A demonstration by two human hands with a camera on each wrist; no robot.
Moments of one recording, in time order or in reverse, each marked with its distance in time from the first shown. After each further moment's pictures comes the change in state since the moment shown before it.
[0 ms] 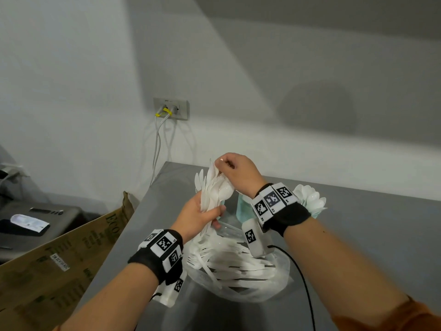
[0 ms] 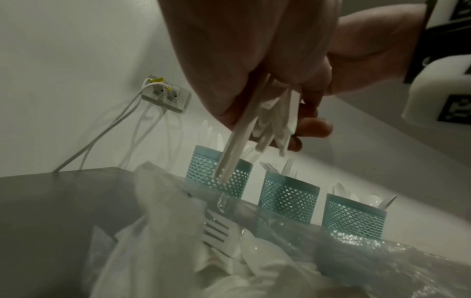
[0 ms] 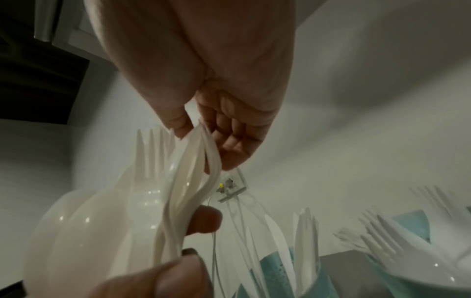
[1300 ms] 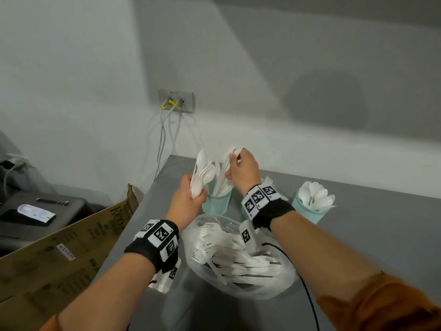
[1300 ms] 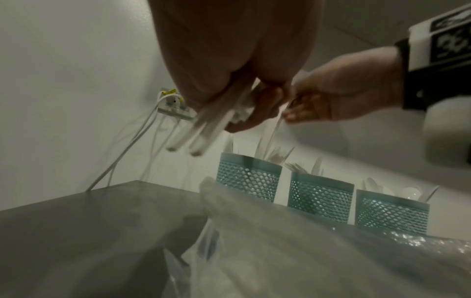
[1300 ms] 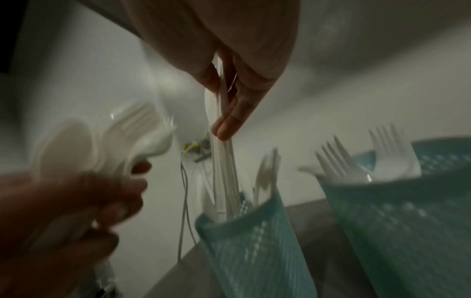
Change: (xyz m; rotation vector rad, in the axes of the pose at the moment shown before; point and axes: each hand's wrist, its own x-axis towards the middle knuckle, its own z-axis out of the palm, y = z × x) left_hand 0.012 -0.004 -0.028 0.391 0.281 0.054; right_hand 0.026 0.037 0.035 0.077 0.241 0.157
